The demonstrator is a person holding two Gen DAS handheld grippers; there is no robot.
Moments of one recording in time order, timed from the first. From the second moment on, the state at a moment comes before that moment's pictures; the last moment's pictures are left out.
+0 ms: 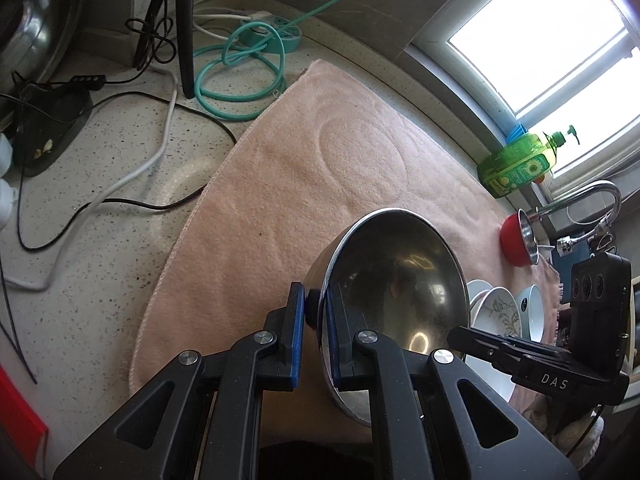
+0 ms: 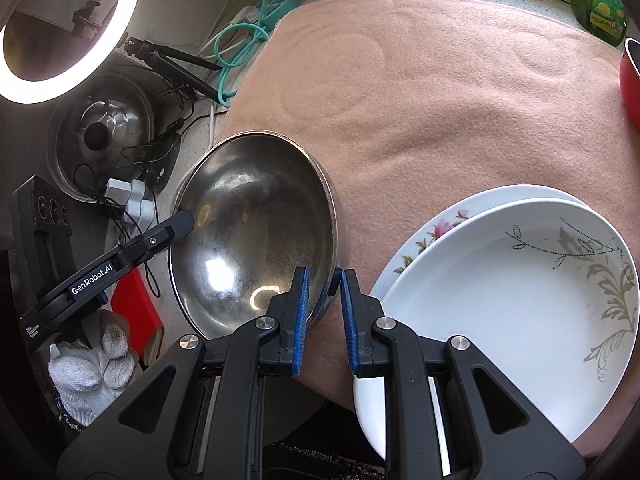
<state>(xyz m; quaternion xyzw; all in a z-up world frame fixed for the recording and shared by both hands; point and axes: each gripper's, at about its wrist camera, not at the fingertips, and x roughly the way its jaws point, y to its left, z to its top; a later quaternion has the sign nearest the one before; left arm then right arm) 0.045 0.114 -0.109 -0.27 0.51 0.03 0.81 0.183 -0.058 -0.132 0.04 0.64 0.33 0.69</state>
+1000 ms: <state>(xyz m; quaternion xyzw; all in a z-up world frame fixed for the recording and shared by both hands) 0.043 0.122 -0.103 -0.28 0.51 0.04 0.81 0.180 -0.062 -0.109 0.02 0.61 0.33 0.72</state>
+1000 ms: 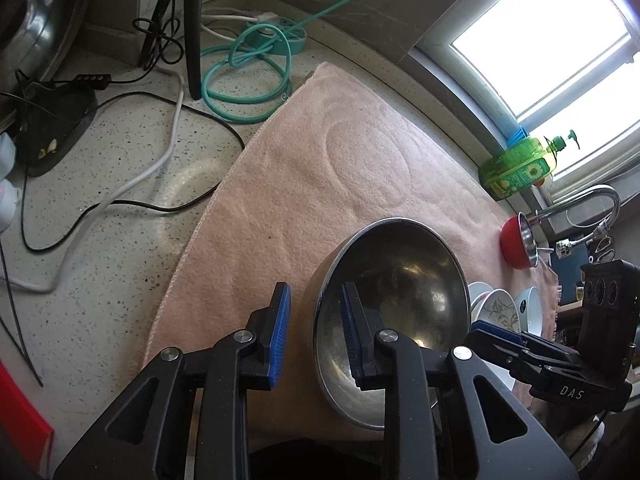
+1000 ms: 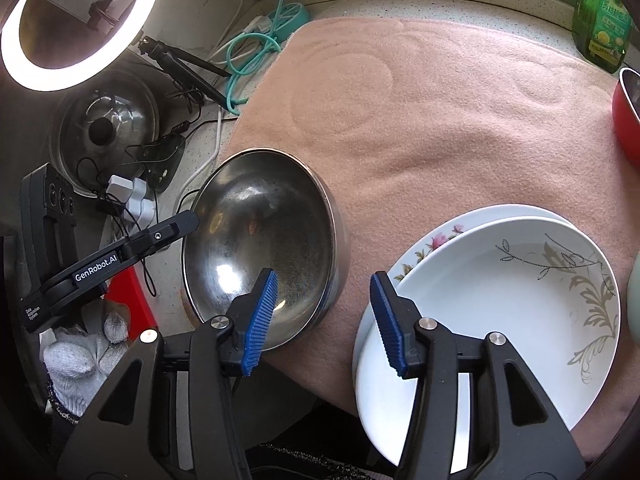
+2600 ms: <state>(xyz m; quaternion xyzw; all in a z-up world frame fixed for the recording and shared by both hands) 0.173 -0.075 -0.043 -0.17 0.47 -0.11 0.86 0.269 -0.332 -0.027 0.03 0.46 0.12 0.88</state>
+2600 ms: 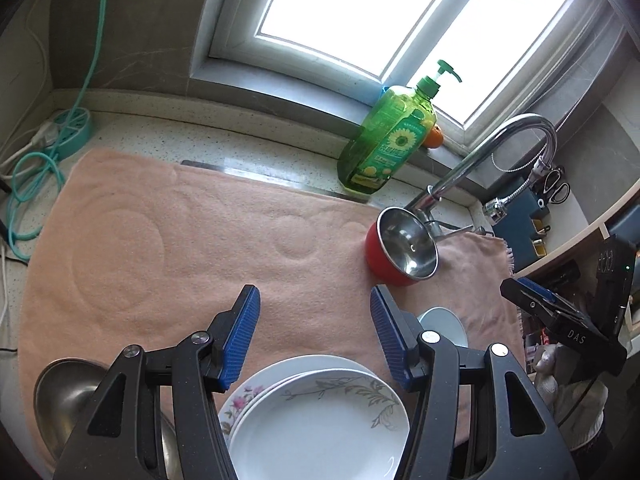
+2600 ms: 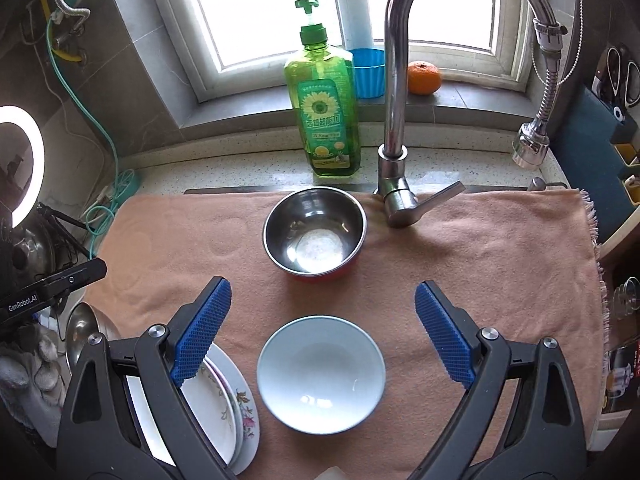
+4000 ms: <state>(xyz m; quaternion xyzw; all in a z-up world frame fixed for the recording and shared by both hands) 0.301 -0.166 -0.128 -0.23 0.56 -0.16 0.78 0.374 -0.369 -0.127 0.19 0.57 0.15 0.78</state>
